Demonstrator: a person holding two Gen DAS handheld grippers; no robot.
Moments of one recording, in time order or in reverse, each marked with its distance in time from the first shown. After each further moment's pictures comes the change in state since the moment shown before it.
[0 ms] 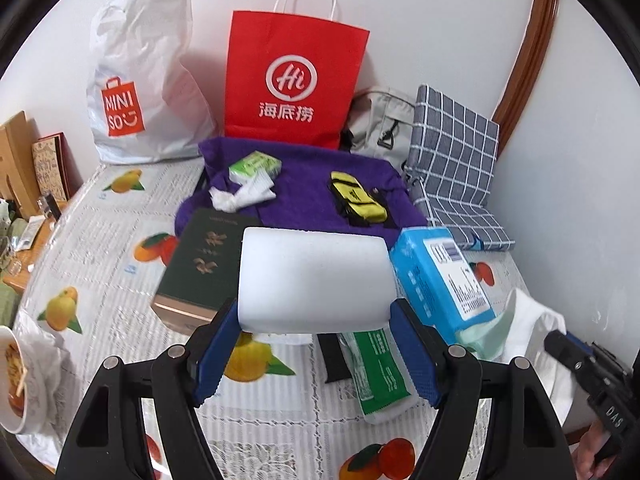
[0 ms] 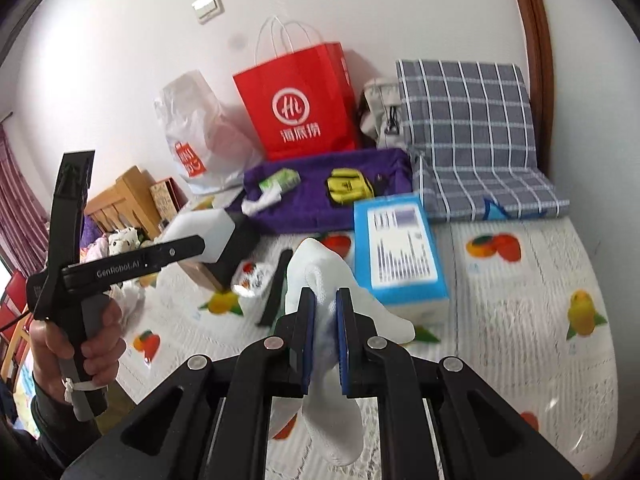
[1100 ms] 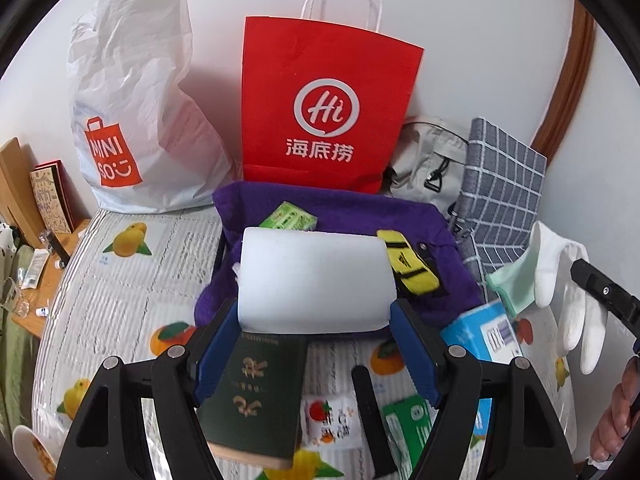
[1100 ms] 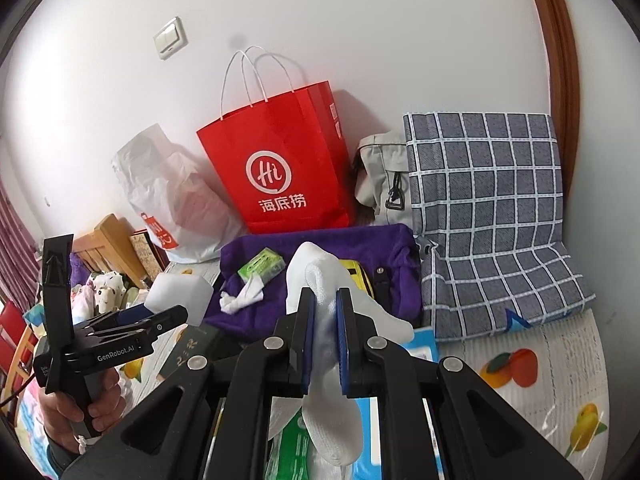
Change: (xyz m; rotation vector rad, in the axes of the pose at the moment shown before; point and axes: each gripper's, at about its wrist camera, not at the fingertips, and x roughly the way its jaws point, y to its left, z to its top) left arm 0.062 0.035 0.099 0.003 -0.004 0.068; right arm 0.080 -0.009 0.135 0.044 -0.048 -0.031
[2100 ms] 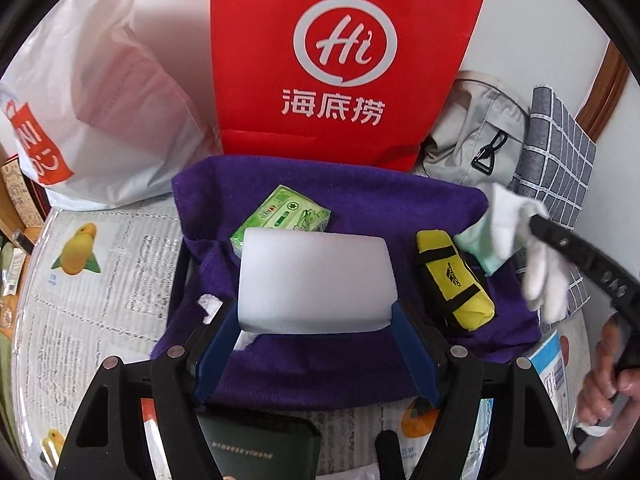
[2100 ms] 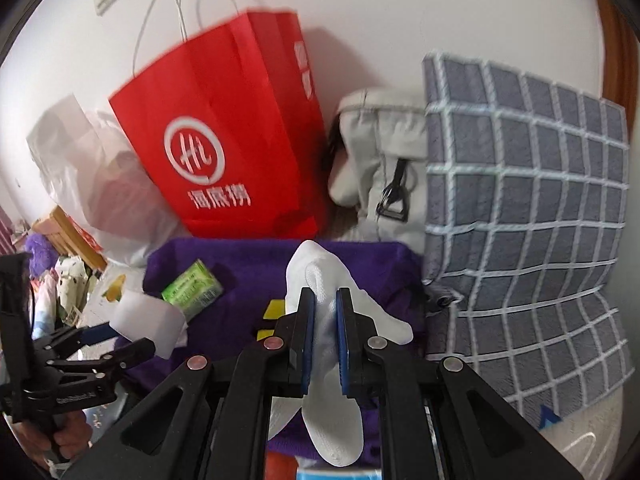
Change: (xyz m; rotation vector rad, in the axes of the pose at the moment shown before) left arm 0.116 0.001 0.031 0.003 0.159 0.009; right arm 0.163 -0.036 0.045 -0.049 0.123 -0.062
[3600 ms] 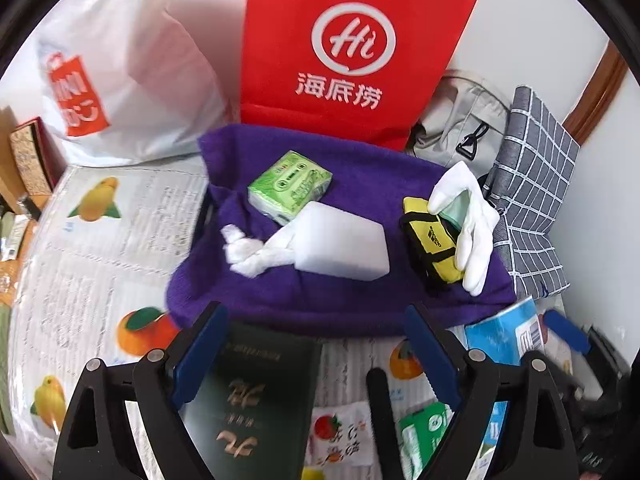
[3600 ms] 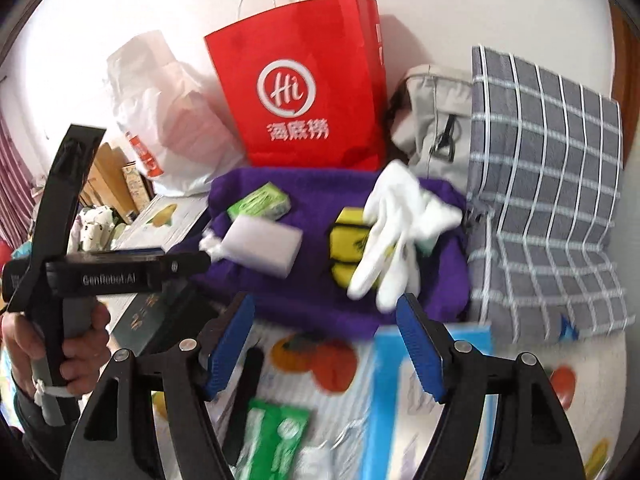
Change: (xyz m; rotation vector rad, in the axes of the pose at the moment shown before) left arm -0.047 0.013 -0.041 -0.059 0.006 -0.028; right arm -0.069 0.056 -0.084 -0.106 0.059 0.075
